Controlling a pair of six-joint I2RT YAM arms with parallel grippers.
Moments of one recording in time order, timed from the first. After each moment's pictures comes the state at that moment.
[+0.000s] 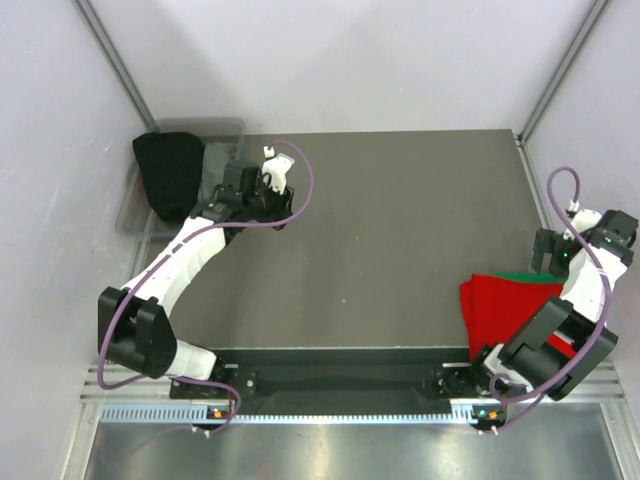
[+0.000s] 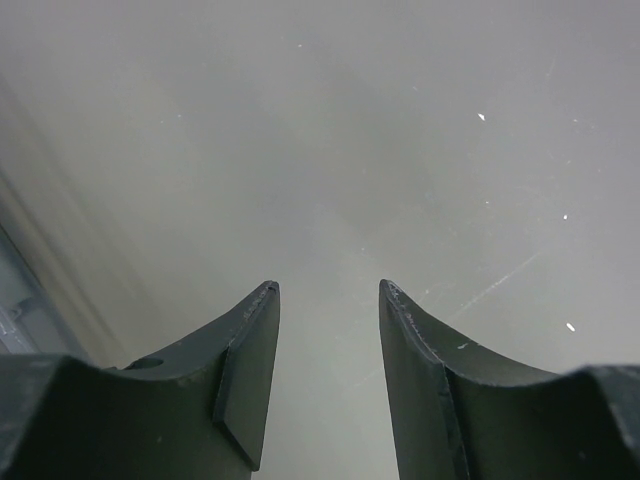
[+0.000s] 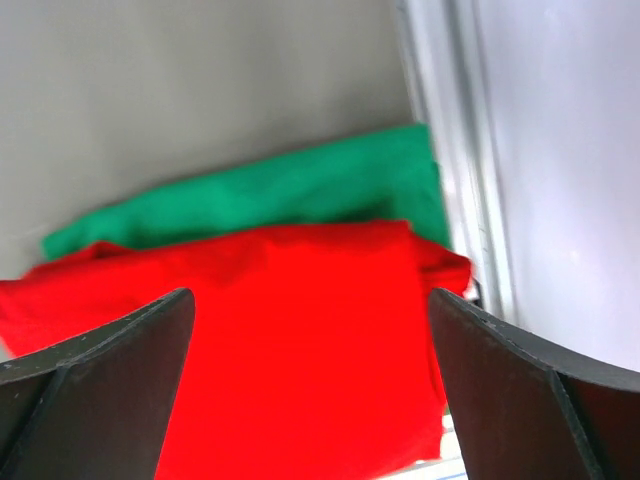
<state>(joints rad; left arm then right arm) -0.35 1.41 1.15 -0.40 0.24 0.13 -0.72 1.27 0.96 -0.75 -0.18 -0.41</state>
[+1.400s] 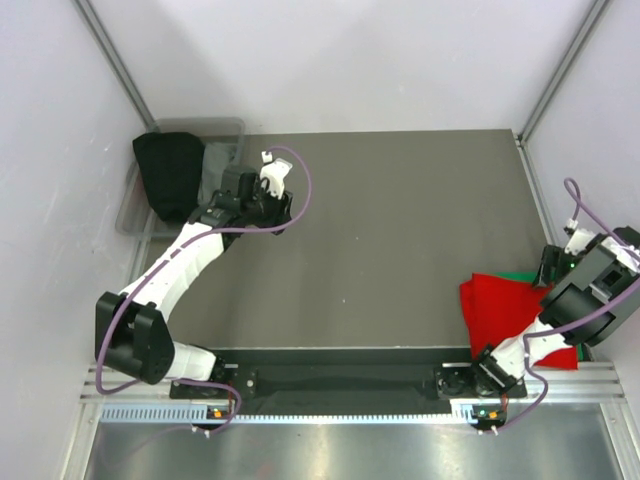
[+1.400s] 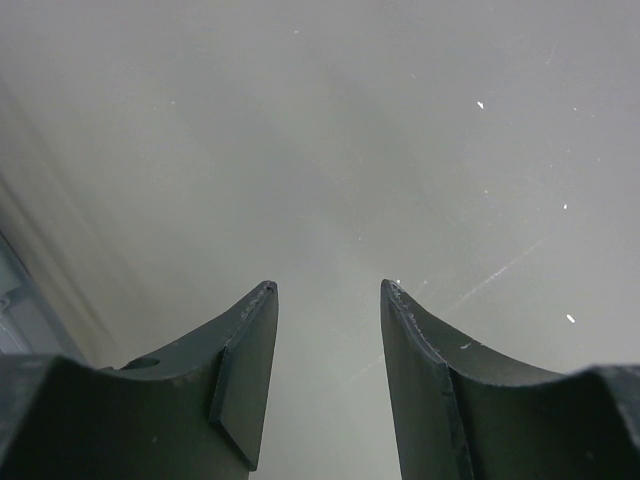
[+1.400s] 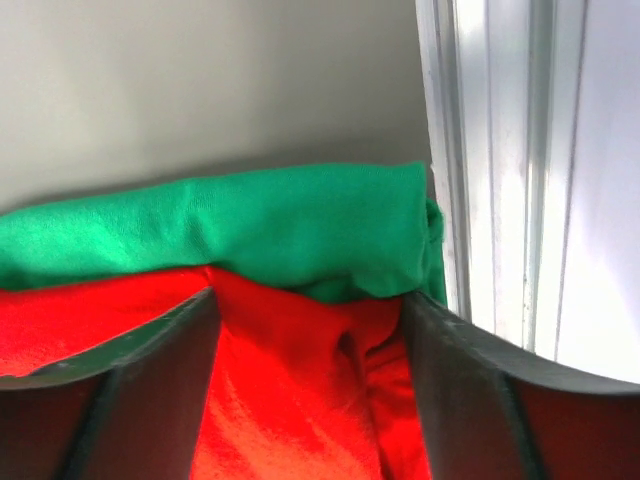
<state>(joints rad) -0.34 1.38 1.10 -0.38 0.24 0.13 -0.84 1.67 1.03 -0.70 -0.29 -0.58</state>
